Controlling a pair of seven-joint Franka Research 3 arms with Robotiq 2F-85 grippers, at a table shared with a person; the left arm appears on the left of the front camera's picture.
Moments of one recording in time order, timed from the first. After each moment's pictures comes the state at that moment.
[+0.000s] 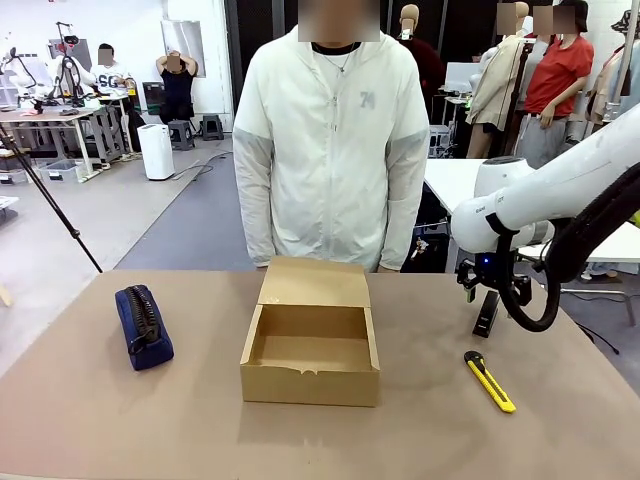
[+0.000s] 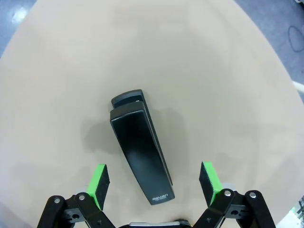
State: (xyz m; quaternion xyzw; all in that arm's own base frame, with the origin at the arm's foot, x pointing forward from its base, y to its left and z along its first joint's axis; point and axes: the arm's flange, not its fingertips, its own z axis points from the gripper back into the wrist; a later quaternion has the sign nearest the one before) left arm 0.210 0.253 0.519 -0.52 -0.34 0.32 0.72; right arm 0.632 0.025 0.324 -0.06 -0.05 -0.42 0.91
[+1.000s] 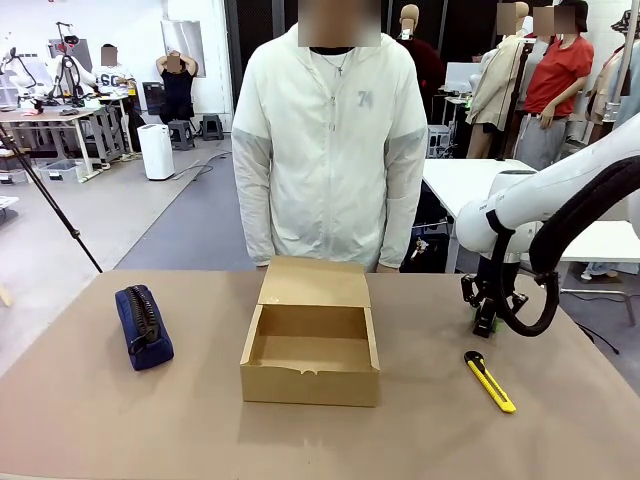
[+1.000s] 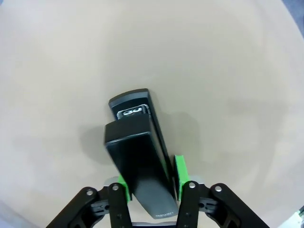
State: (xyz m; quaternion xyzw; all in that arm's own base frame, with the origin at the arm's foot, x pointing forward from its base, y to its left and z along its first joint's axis) left arm 0.210 0.253 0.519 -0.52 -0.34 0.32 0.72; right arm 0.641 0.006 0.298 -0.01 0.01 -0.41 0.91
